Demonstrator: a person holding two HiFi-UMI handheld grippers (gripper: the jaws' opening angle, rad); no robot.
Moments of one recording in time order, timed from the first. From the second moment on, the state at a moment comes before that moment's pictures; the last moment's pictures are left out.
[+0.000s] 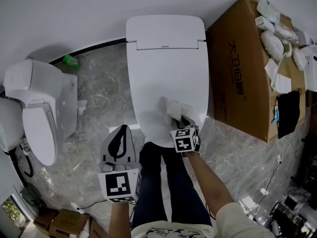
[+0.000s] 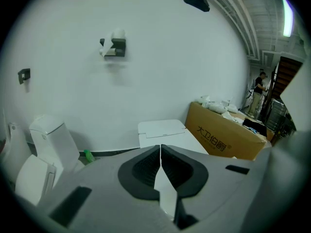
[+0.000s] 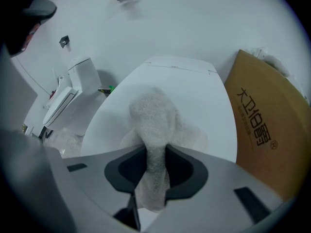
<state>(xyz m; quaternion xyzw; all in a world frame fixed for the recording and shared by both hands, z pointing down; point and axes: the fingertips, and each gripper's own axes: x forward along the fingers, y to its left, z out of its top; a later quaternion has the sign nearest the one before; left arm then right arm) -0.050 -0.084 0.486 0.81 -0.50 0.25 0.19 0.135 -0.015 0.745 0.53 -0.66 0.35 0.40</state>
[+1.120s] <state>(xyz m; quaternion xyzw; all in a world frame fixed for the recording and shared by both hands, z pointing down) -0.053 -0.122 0.488 0.79 -0.53 0.25 0.20 0.201 -0.227 0.741 0.55 -0.66 0.33 0.38</state>
